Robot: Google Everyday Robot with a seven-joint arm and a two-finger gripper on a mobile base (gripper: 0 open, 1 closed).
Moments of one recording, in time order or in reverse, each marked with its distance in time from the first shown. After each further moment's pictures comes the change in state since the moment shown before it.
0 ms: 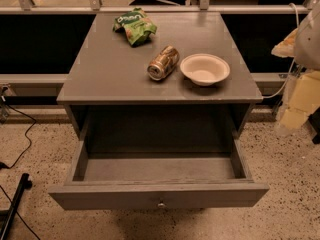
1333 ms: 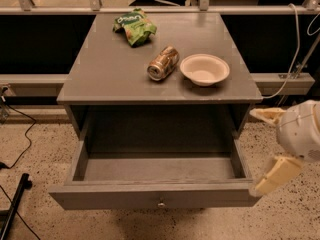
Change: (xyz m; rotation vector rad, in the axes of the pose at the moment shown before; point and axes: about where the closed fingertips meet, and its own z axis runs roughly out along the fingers) arm 0.017 0.070 0.113 -0.040 -0.309 -0.010
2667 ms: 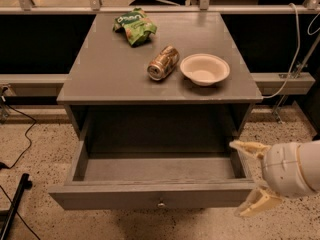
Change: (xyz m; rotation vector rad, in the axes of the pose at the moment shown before) arm 0.016 0.045 0.056 0.004 -0.130 -0.158
